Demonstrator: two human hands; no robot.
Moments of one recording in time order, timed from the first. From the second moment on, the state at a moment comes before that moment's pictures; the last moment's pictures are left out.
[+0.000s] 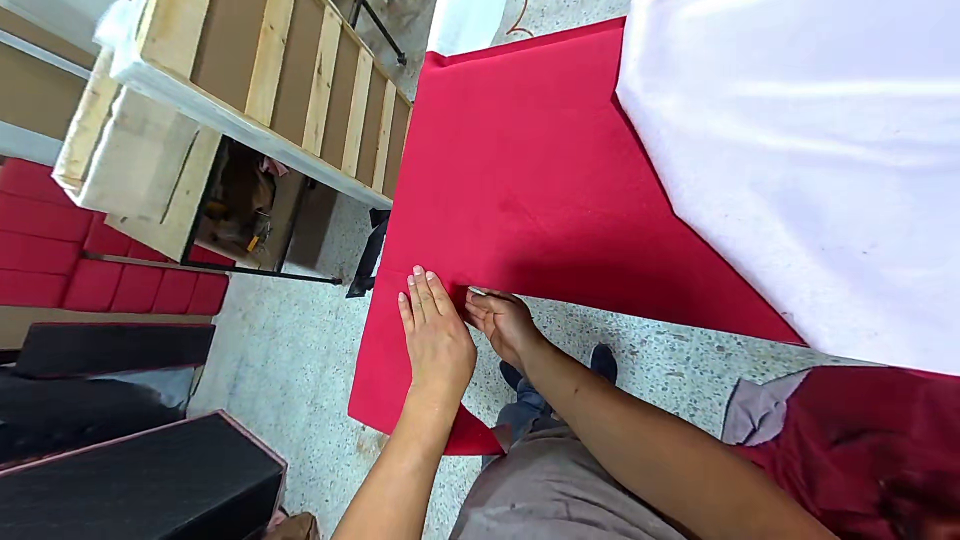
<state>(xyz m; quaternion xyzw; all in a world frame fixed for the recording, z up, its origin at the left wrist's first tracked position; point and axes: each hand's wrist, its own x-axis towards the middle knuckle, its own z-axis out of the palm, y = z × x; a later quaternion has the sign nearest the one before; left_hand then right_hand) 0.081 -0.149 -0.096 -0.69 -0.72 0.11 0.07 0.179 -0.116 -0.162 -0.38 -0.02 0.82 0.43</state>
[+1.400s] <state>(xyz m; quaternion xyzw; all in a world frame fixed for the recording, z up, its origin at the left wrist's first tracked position) 0.092 -0.131 -0.102 -0.65 -0.75 0.11 0.11 0.191 -0.078 -0.211 -0.45 -0.55 0.62 0.33</state>
